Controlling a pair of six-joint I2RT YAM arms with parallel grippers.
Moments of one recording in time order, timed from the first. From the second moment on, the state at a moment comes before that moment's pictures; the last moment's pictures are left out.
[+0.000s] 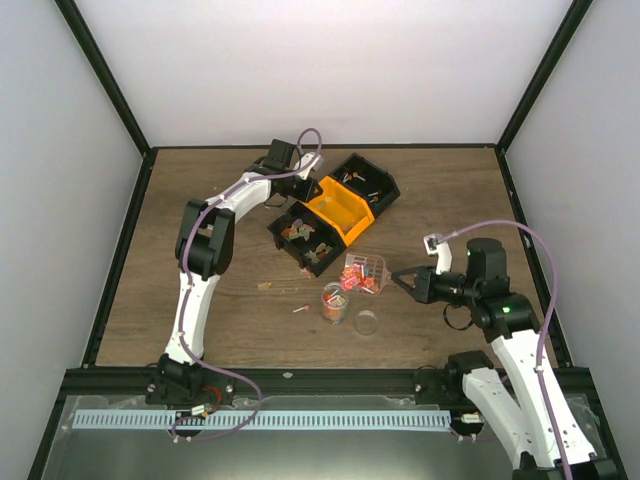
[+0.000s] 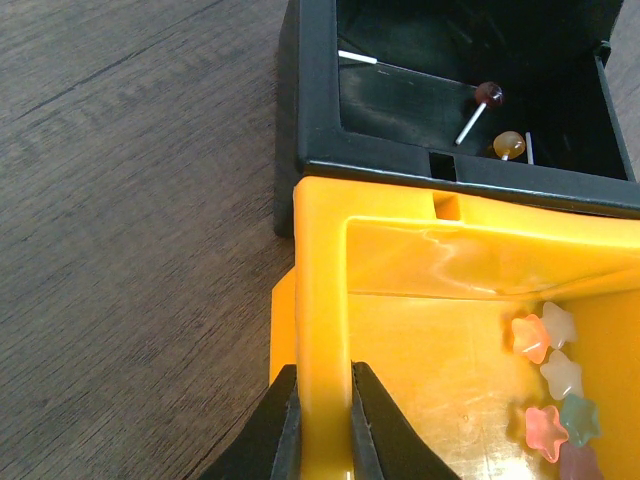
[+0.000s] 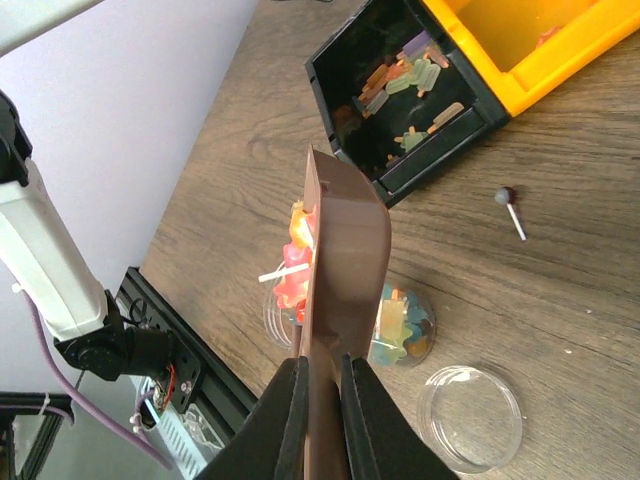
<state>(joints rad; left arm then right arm) -0.37 2.38 1.92 -0.41 0.49 0.06 0.15 0.63 0.68 -0.72 -0.77 0.32</state>
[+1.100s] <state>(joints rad) -0.37 2.38 1.91 -0.40 0.50 0.06 0.36 0.71 0.77 -0.69 -0.53 0.34</state>
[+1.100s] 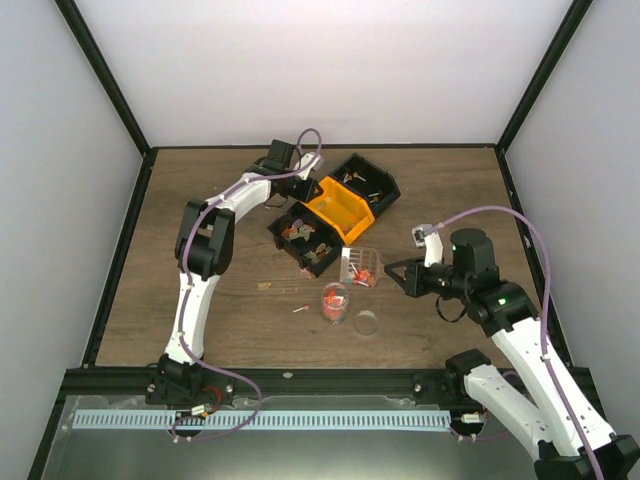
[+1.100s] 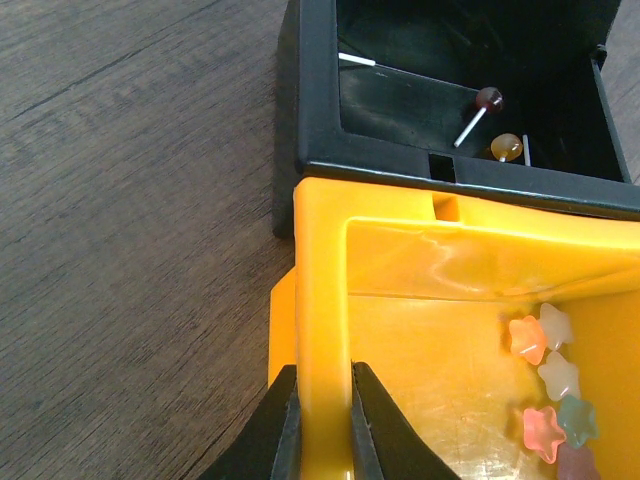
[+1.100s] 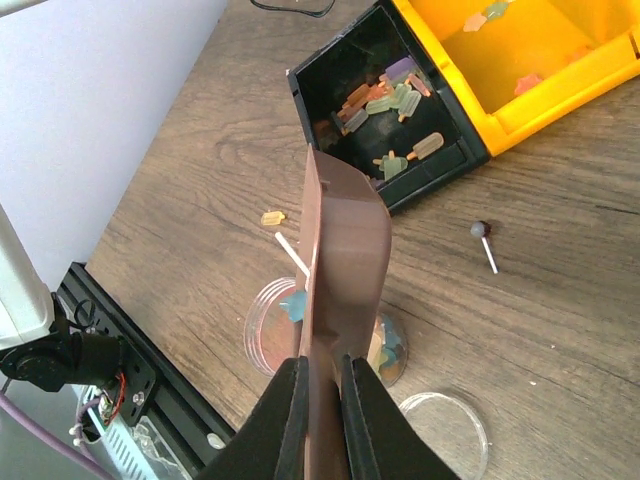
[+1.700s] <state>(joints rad) -0.37 2.38 1.91 -0.40 0.50 0.06 0.48 0.75 0.79 -0.71 -0.44 0.33</state>
